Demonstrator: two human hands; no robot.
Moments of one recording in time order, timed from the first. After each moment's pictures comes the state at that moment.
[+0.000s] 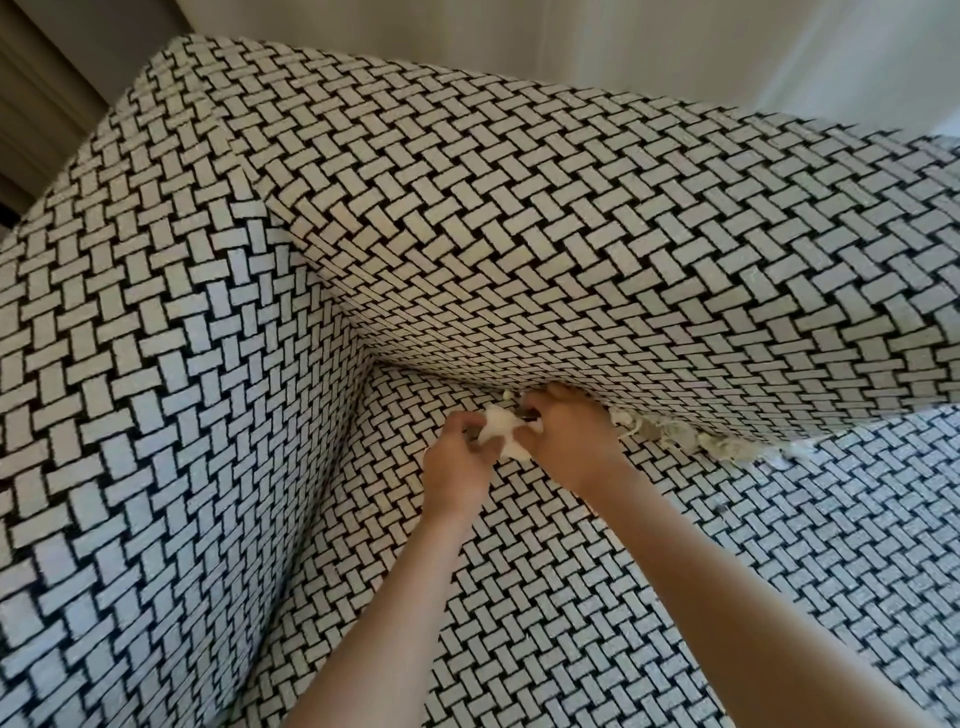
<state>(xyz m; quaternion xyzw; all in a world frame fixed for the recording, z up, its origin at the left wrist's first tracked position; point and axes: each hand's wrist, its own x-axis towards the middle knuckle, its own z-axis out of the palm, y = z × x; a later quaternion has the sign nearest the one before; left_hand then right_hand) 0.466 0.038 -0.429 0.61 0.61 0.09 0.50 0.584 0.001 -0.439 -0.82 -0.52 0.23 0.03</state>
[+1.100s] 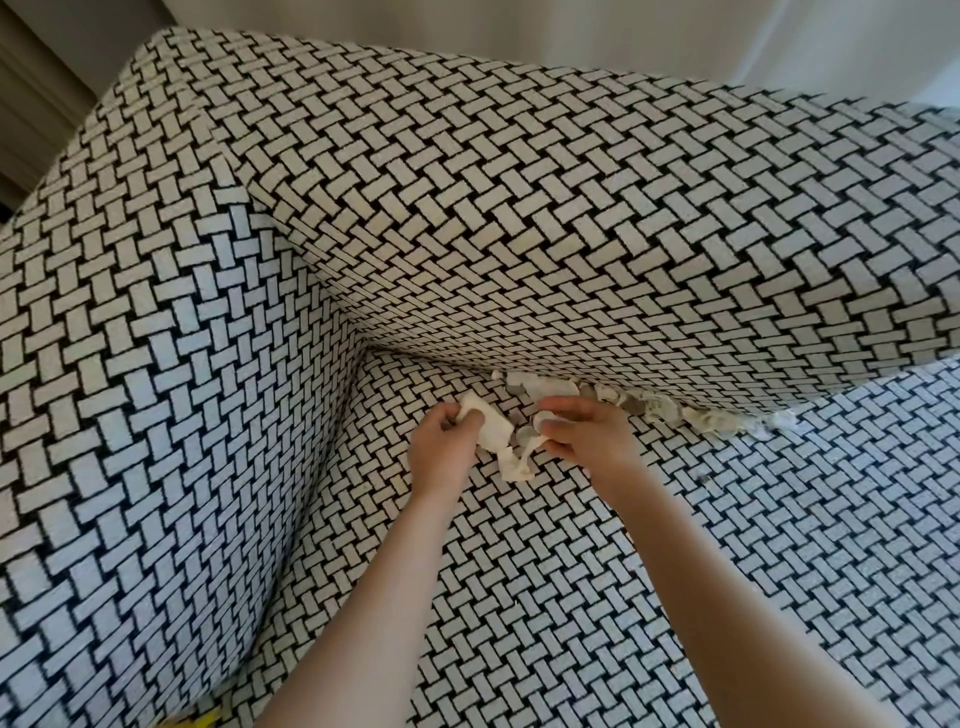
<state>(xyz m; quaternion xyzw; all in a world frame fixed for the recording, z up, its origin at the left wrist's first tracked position) 0.466 0.031 -0.423 0.51 0.65 0.14 0.55 0.587 -0.039 -0.426 -0.70 -0.05 0.52 0.49</state>
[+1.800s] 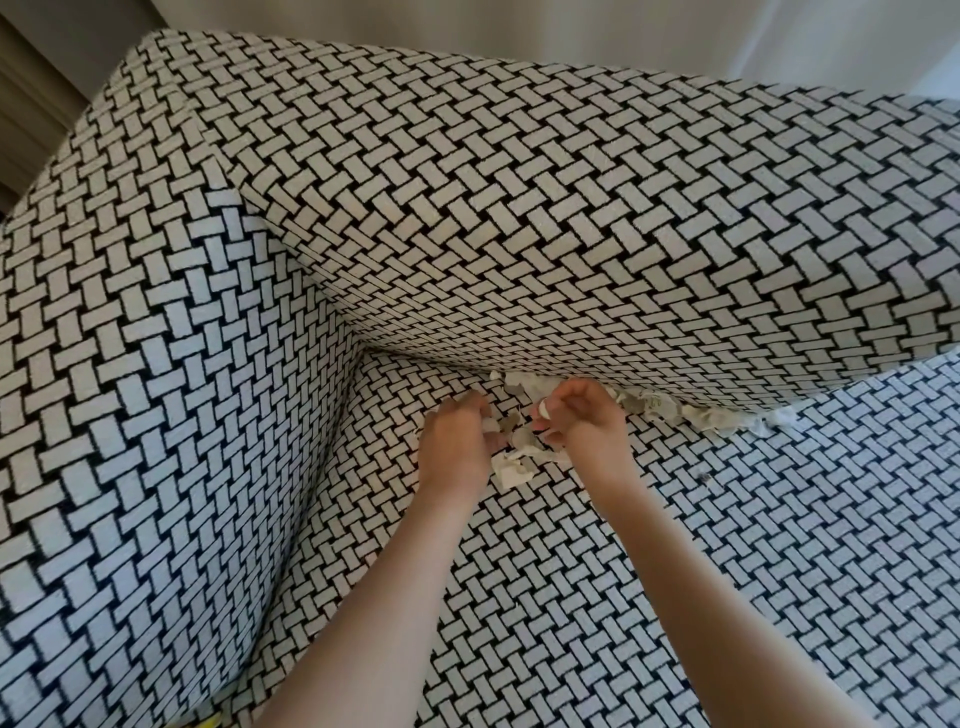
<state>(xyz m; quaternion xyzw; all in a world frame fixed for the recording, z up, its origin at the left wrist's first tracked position) 0.470 0.034 -0.433 0.80 0.53 -0.01 0.30 0.574 -0.041 -0.413 -0.70 -0.11 0.44 0.55</state>
